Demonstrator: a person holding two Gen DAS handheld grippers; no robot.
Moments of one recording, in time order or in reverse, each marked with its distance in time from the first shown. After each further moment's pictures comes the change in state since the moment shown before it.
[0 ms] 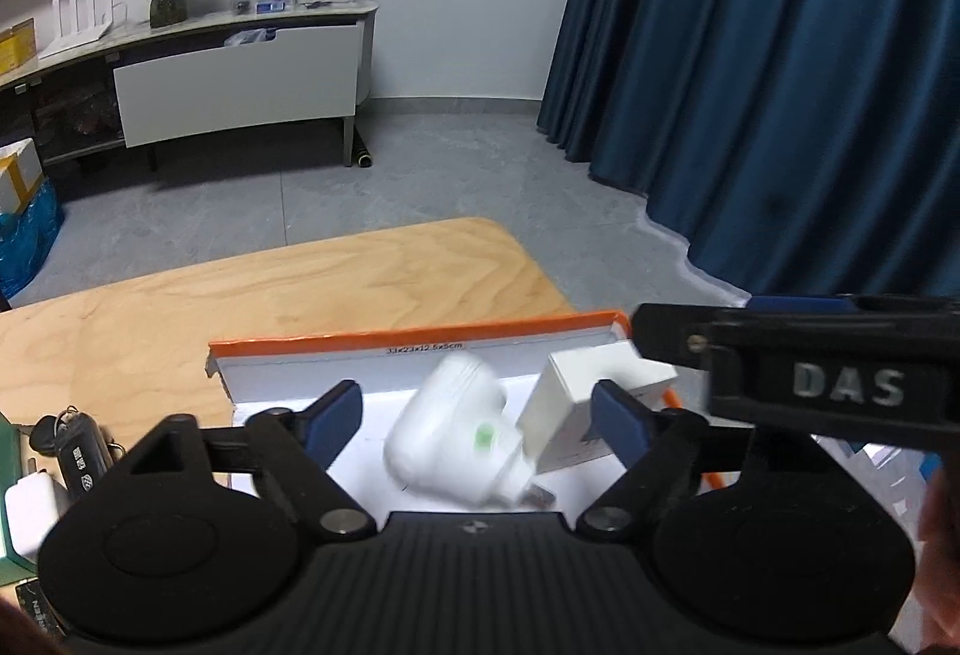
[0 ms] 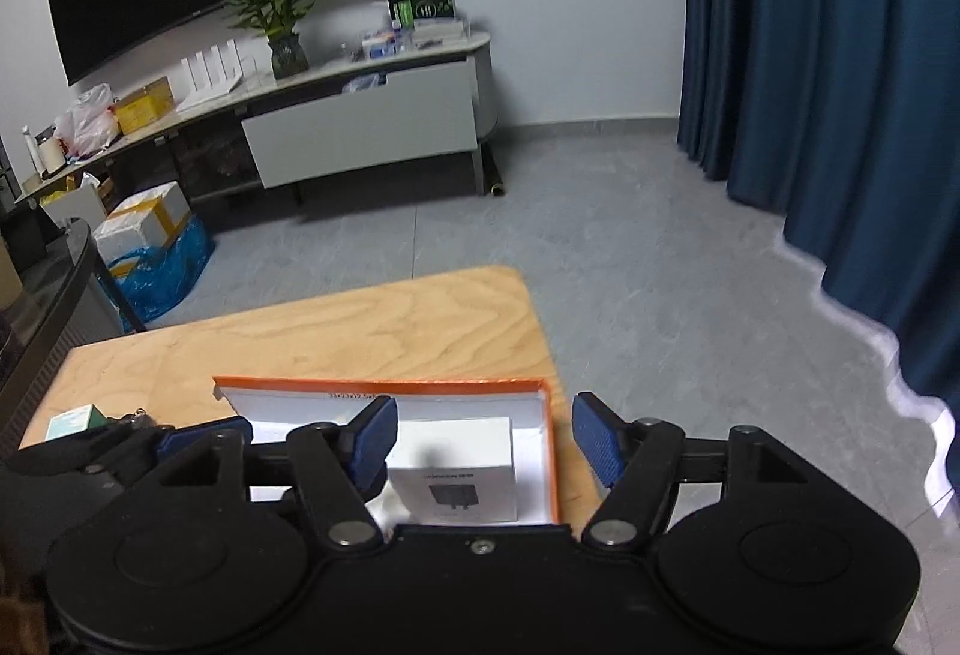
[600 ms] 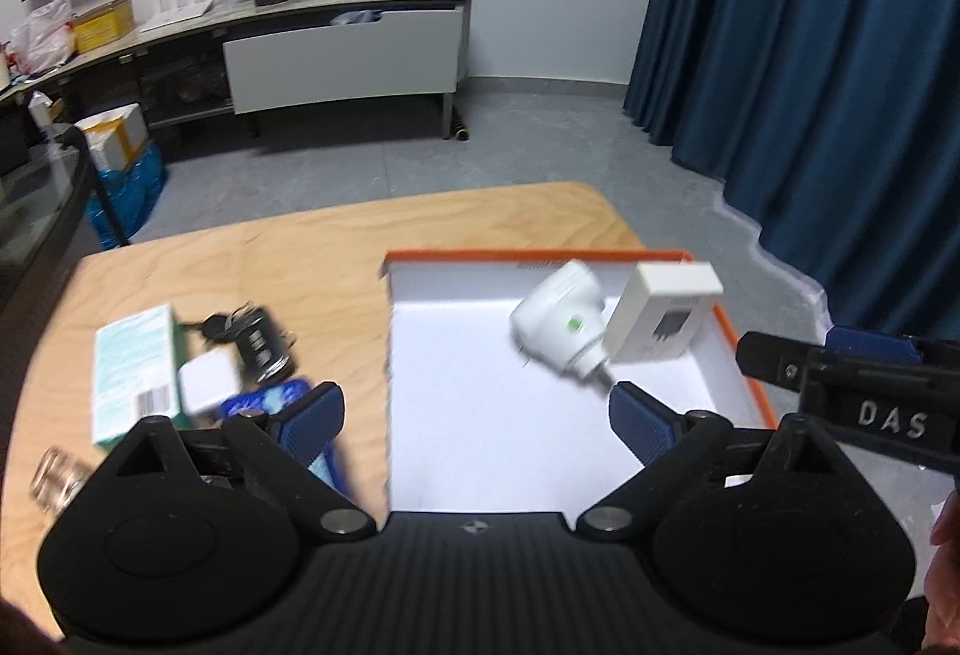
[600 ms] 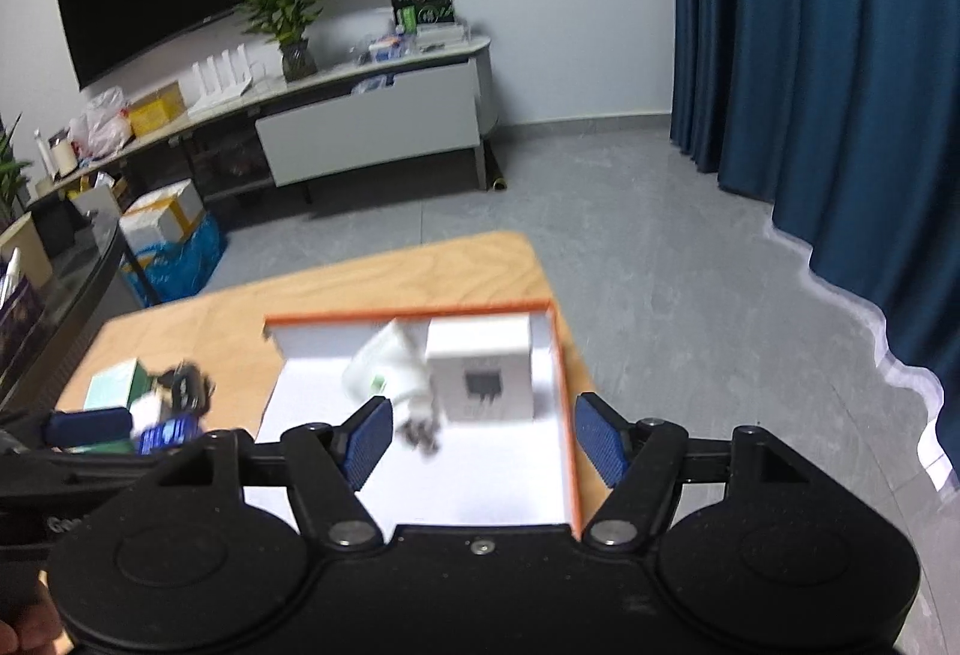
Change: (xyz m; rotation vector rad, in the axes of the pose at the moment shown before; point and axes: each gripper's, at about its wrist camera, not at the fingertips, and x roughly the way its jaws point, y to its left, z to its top) left arm -0.082 0.015 -0.028 -0.051 0.063 0.177; right arm -0.052 0.015 -0.044 0.013 0.012 0.008
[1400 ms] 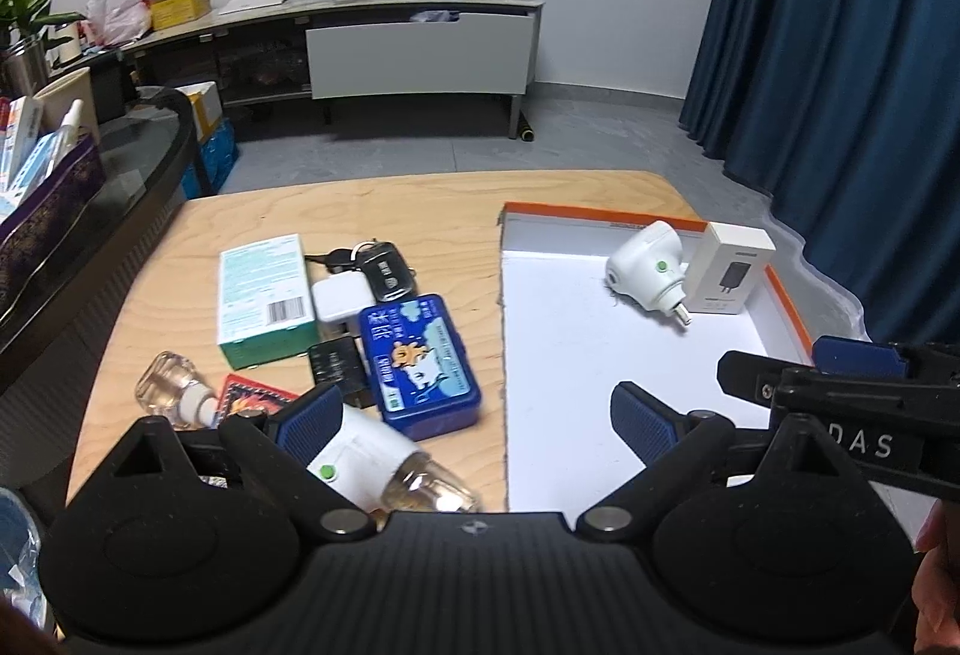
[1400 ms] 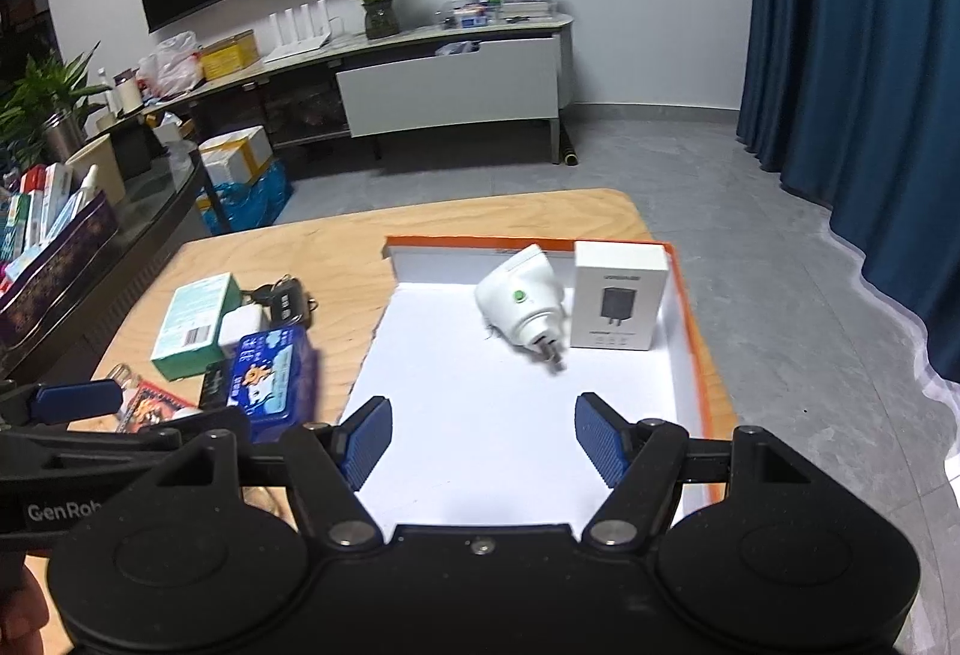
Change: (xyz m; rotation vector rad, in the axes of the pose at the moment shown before) left arm -0.048 0.045 -0.045 -0.071 -0.025 0.089; right arm -0.022 0.062 -0.039 -0.103 0.038 0.087
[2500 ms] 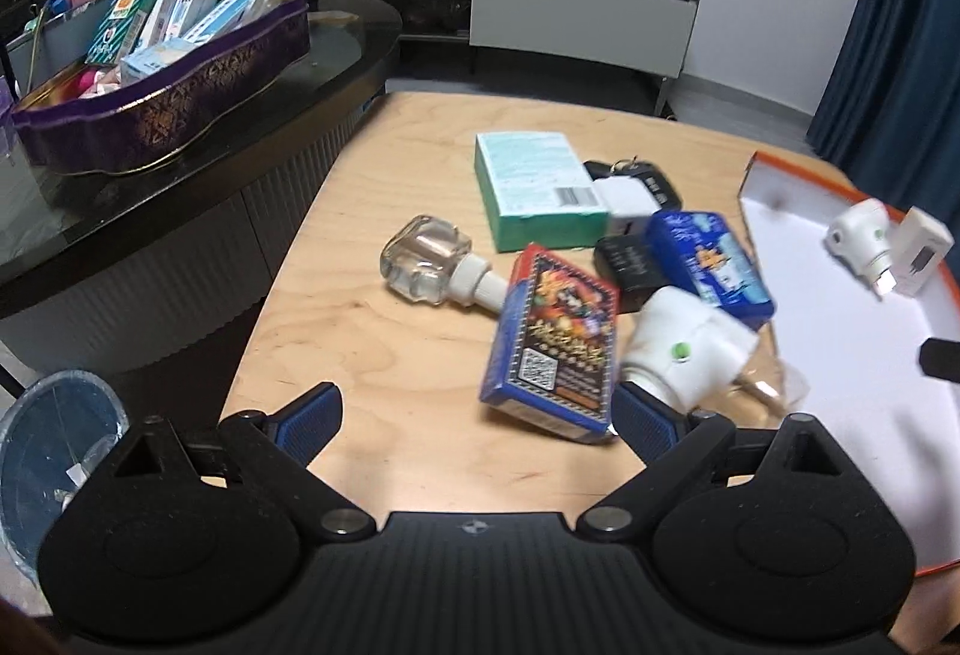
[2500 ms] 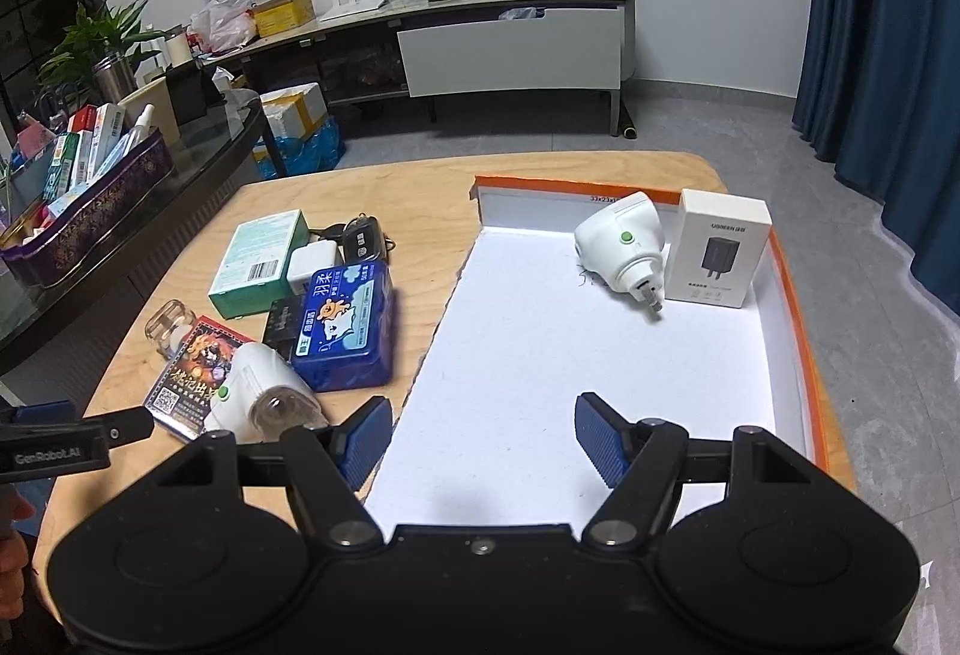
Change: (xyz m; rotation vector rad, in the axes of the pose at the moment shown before) left arm 0.001 0.128 -0.054 -0.156 0.055 0.166; right arm 0.013 0.038 -0.022 -0.056 0.059 0.081
